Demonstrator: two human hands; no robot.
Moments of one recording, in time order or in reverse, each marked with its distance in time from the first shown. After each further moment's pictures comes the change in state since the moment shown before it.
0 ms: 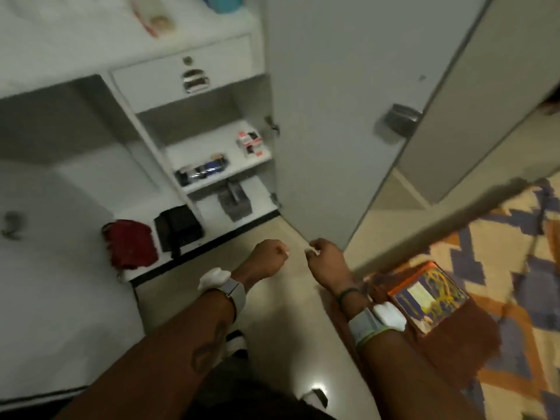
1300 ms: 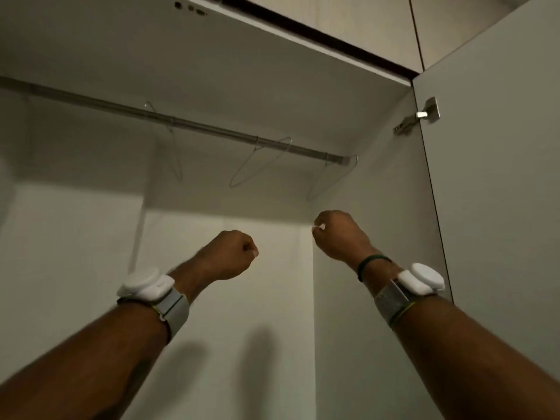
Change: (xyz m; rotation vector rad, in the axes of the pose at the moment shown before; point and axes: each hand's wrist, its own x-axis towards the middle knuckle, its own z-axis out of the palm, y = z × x) left_hand 0.062 0.274 -0.926 0.409 1.141 0.604; right_hand 0.275 -0.926 -0.272 -0.292 0.901 -1.056
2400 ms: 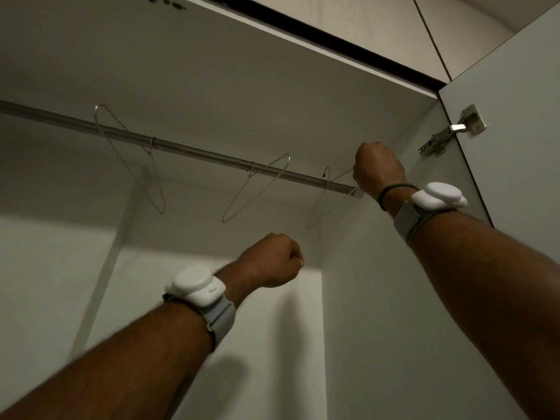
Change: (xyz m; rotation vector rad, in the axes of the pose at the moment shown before) left_hand 0.150 0.048 0.047 0.076 0.074 0.183; right_hand 0.209 0.035 -0.067 -0.217 0.495 -0.080
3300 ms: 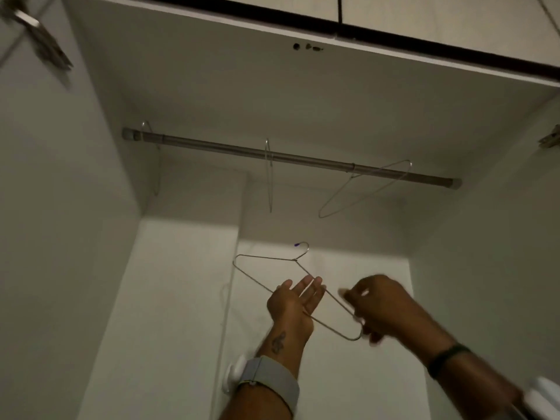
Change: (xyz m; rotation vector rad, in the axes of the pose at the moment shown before) left_hand -0.163 -0.109 -0.050 -1.911 0.592 -0.794; right_hand -0.256 -0.214 -0.029 0.564 -0.794 0.292
